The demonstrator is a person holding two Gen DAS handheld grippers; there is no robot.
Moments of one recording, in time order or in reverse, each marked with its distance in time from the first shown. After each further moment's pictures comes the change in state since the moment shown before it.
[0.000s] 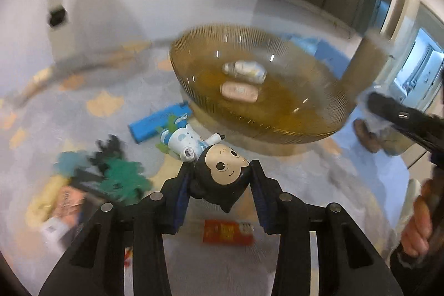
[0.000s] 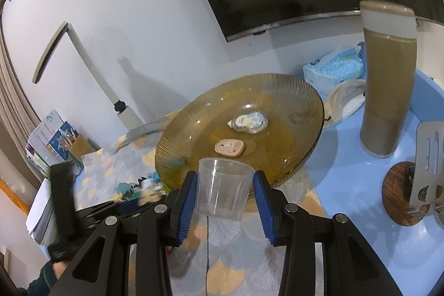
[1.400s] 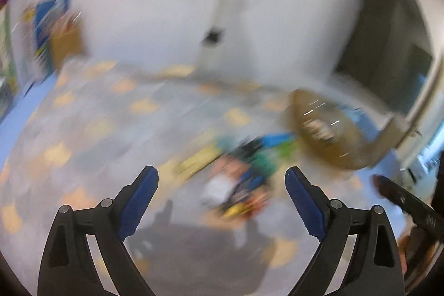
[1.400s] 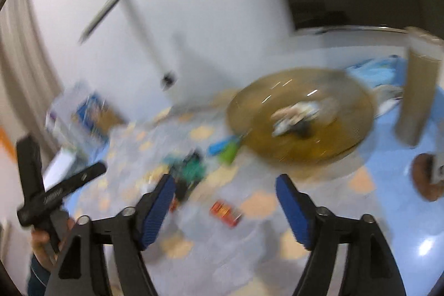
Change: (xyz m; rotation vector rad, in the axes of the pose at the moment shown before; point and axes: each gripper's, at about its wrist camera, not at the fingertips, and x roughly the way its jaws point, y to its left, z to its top) left arm -0.127 0.131 -0.070 -0.328 -0.167 0.196; right arm -0.013 0.105 -0.053 -0.148 0.044 0.071
